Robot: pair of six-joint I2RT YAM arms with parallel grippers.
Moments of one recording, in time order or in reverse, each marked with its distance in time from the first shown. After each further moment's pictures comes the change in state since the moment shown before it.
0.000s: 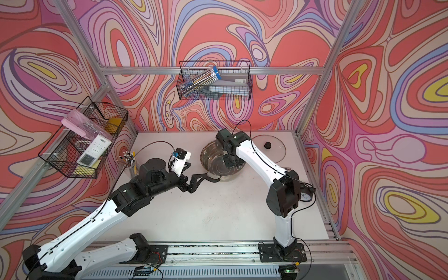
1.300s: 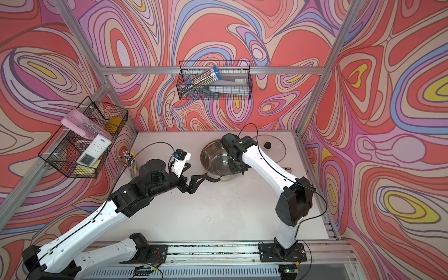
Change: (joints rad) left arm 0.000 -0.015 -0.018 0.005 0.007 -0.002; right arm 0.002 -0.132 -0.165 0.015 0.037 0.038
